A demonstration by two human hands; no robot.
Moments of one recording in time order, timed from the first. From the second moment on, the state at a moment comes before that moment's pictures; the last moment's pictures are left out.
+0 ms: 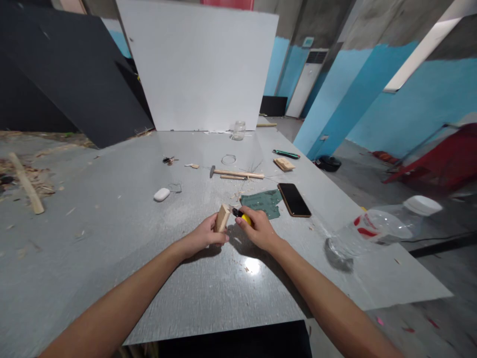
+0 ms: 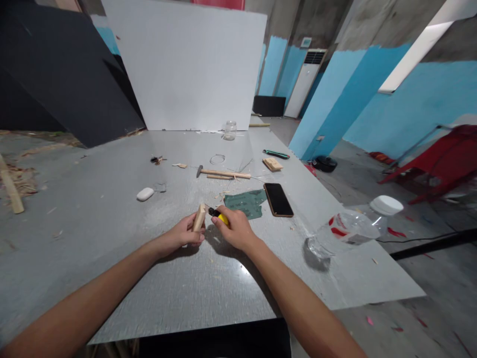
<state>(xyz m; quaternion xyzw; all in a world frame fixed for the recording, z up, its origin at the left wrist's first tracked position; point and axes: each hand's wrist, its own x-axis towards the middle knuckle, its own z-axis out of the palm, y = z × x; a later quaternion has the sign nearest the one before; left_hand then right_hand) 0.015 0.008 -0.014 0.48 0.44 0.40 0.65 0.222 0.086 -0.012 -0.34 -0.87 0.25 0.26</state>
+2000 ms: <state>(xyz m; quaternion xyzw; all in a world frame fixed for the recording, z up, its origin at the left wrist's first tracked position) 0.010 0.007 -0.013 0.46 0.47 0.37 0.66 0.226 0.085 -0.002 -0.43 -0.82 0.19 0.32</state>
